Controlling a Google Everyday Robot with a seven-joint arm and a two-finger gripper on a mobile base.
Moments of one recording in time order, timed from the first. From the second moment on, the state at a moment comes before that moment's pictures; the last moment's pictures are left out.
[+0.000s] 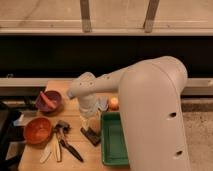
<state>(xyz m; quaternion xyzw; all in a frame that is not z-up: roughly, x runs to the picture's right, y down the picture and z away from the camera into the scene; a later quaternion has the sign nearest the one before) -0.069 0.186 0.782 -0.39 0.21 0.36 0.82</state>
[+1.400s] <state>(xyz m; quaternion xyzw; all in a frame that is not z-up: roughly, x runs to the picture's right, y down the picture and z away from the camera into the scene) -0.093 0.225 0.808 -0.45 0.20 0.34 0.80</state>
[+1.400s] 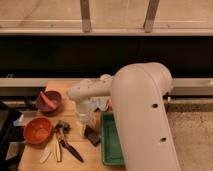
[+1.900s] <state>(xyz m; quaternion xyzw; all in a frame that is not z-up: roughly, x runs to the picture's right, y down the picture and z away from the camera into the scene) -0.101 0.235 0.809 -0.42 0.22 0.33 0.82</state>
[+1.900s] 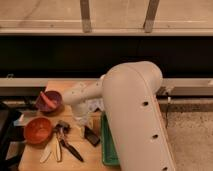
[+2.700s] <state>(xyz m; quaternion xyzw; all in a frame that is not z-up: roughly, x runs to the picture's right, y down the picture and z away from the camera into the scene) -0.098 0.101 0.734 -0.32 0.14 0.37 0.86</state>
